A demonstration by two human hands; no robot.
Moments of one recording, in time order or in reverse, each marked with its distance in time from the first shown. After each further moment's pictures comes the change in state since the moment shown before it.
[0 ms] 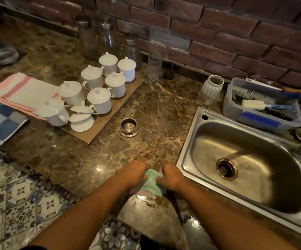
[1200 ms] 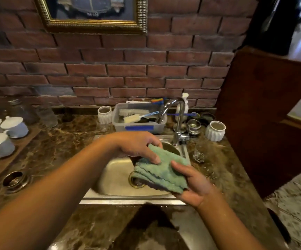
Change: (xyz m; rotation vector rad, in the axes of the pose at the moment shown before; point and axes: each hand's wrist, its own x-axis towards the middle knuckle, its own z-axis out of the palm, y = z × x) left_hand 0.024 0.466 -0.159 -0.319 -0.456 0.435; right_hand -0.290 0.291 -0.185 1.948 -0.030 -0.484
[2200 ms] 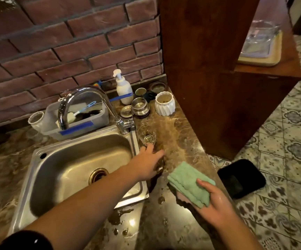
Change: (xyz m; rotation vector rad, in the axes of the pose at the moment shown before) left_hand 0.292 0.024 0.171 0.847 0.073 -0.067; right_hand -0.140 -0.058 -0.256 0.474 0.673 -0.139
